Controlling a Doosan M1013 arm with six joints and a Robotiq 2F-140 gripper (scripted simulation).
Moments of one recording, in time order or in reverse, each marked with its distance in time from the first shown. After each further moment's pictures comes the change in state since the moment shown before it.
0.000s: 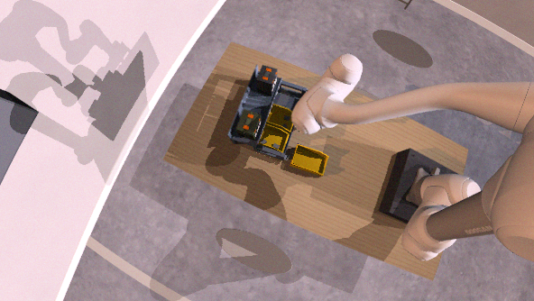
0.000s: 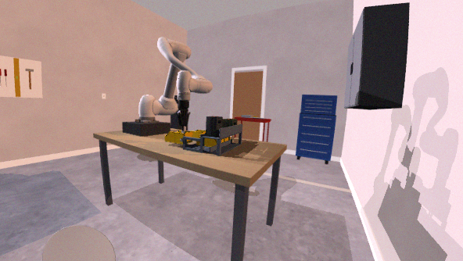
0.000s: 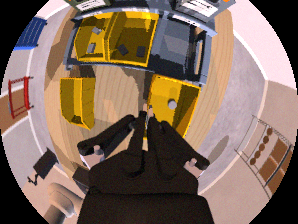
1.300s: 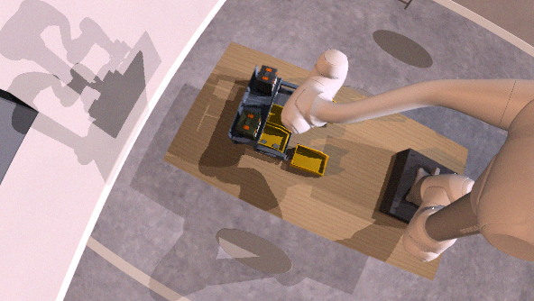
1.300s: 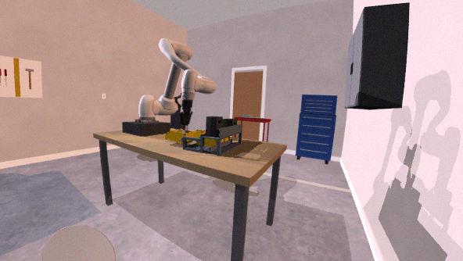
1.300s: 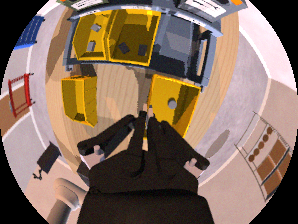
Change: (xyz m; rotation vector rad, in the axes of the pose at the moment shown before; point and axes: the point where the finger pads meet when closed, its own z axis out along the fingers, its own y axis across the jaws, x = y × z) arm 0.007 -0.004 -0.006 -0.001 -0.109 0.000
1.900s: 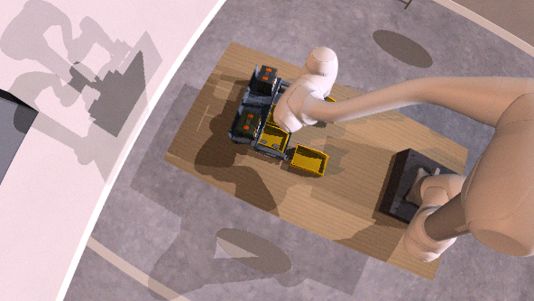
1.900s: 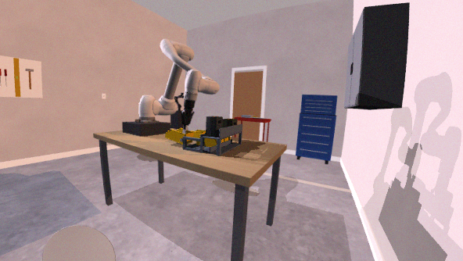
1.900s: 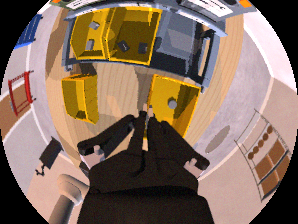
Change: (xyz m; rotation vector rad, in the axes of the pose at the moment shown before) arm 0.003 -0.001 -0.003 -0.001 -0.081 0.000
